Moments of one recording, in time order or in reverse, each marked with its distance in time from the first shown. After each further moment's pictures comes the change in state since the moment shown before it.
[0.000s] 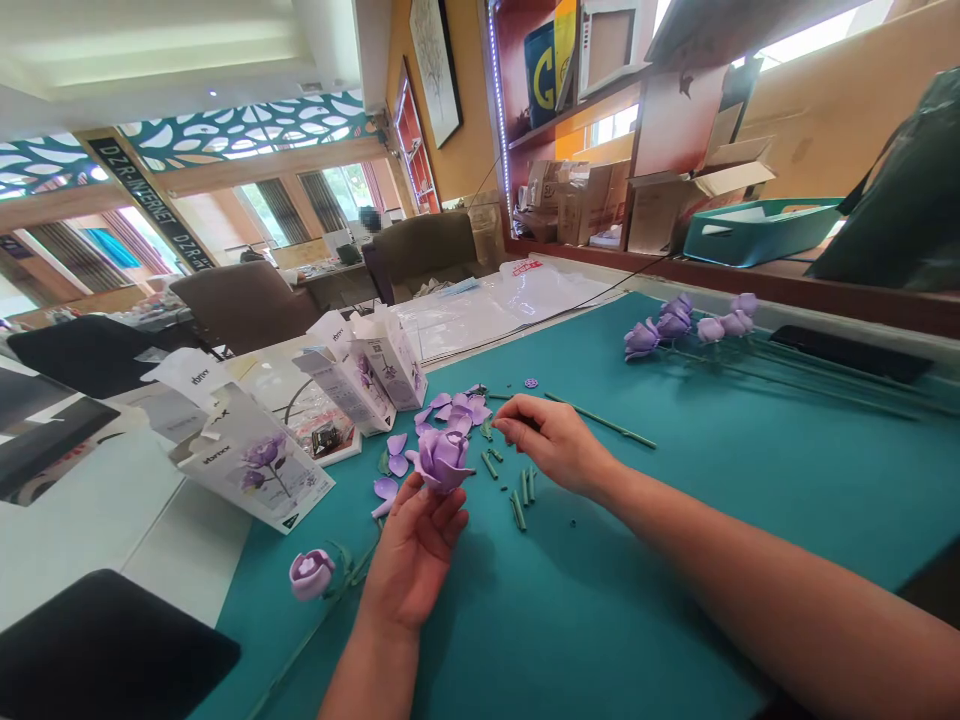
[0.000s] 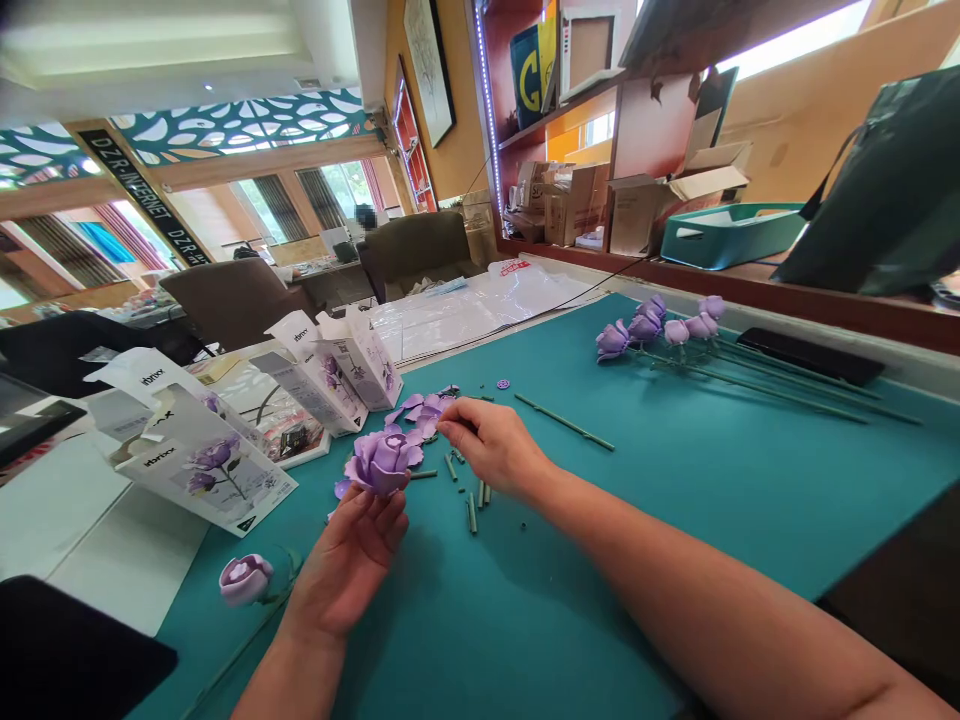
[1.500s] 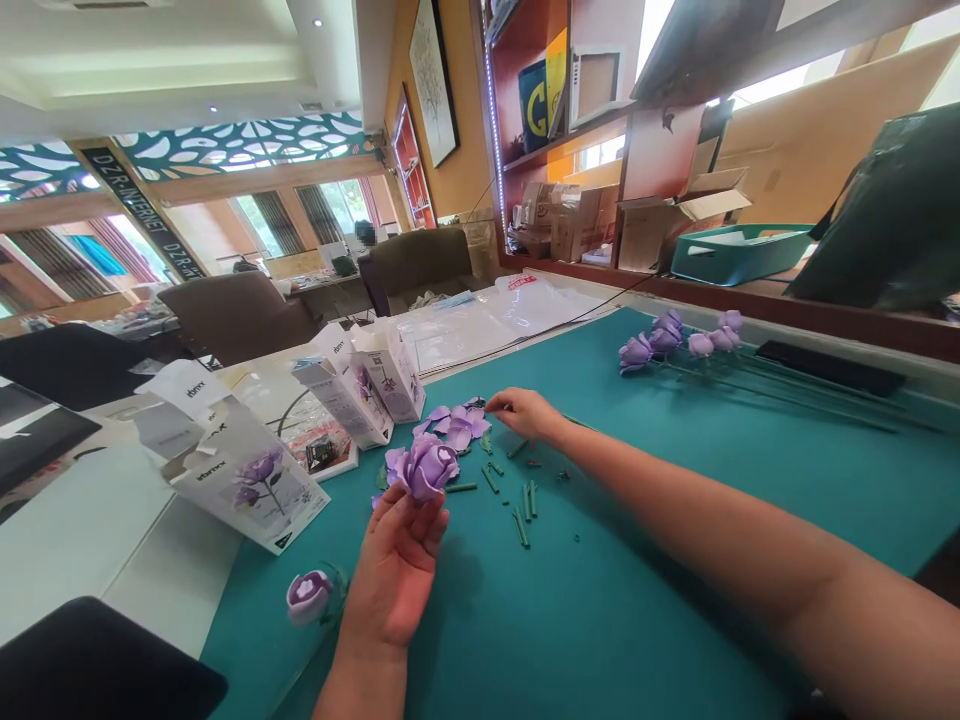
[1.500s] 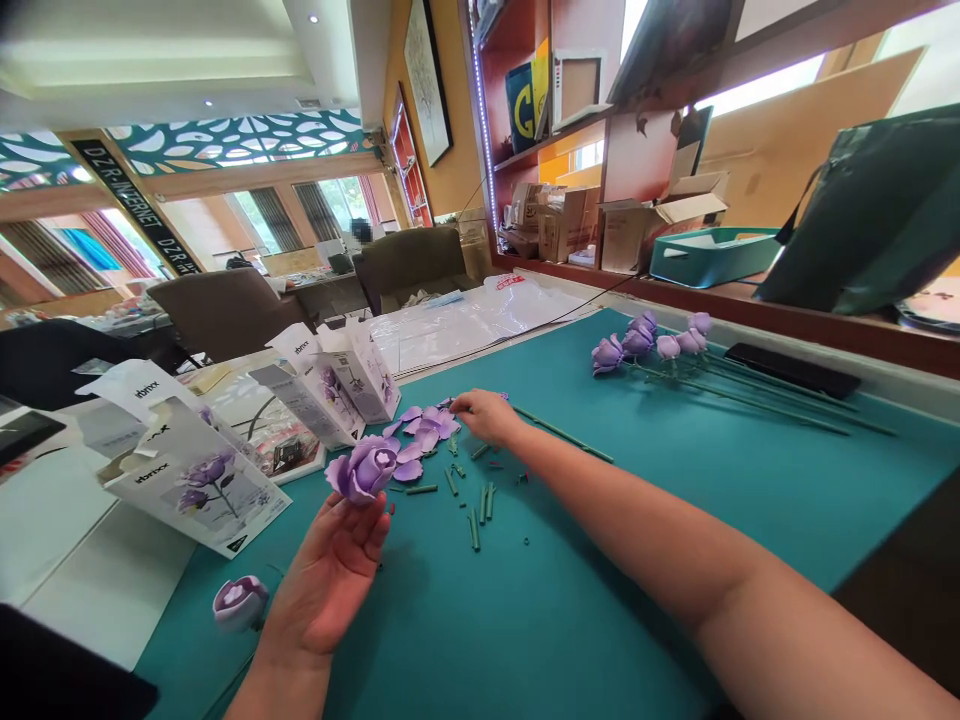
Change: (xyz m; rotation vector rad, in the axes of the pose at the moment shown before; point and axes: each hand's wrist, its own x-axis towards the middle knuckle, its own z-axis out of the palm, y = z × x) left_hand 0.006 0.013 -0.010 -0.083 -0.012 0.118; right_hand 0.077 0.085 0.013 -0.475 -0.141 0.085
